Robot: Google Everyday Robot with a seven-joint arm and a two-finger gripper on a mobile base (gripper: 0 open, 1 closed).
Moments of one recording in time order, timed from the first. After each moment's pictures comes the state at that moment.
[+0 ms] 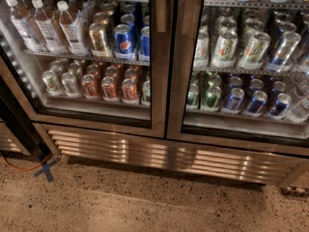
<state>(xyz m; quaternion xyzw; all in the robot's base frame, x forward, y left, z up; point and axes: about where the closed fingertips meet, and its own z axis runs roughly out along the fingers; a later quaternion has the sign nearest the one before) 0.636 -0.099 1.072 -0.56 0.64 0.19 0.48</state>
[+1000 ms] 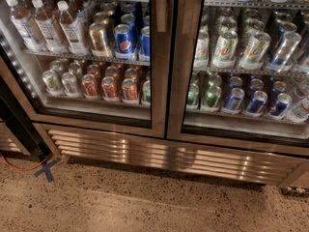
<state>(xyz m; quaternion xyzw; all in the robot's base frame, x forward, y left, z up) 0.636 -0.100 1.077 -0.57 0.63 0.20 0.49</state>
